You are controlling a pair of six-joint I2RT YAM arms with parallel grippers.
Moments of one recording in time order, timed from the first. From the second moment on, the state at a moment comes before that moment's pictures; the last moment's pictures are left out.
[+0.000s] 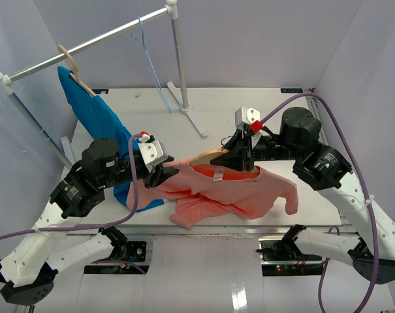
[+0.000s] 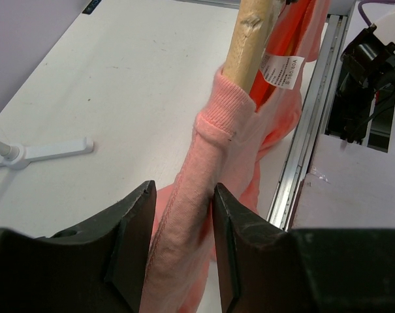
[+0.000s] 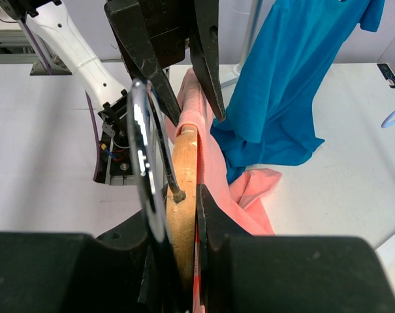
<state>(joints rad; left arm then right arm) -0.74 0.82 1.20 -0.64 0.38 0.26 0.79 1.05 1.41 -0.51 -0.77 -0.15</state>
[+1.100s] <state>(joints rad) -0.73 1.00 1.50 -0.58 0.75 0.11 0.79 1.08 1.41 -0.53 -0.83 -0.16</state>
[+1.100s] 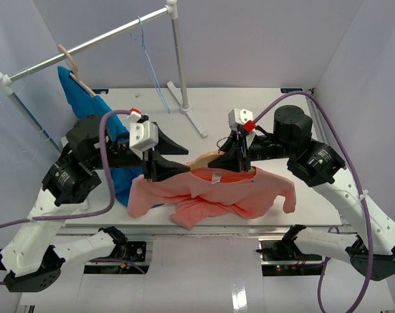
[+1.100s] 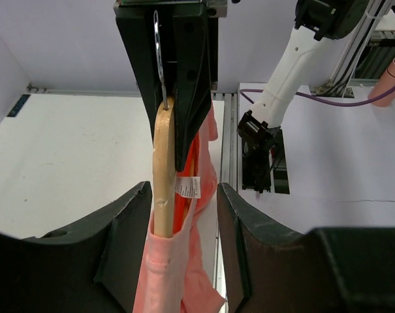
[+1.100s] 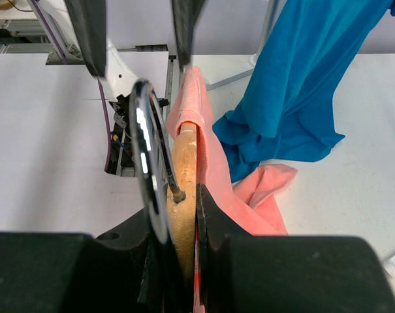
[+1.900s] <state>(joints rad) -0.74 1.08 1.30 -0.54 0.80 0.06 0.78 1.09 1.32 -0.43 -0.85 -0.12</state>
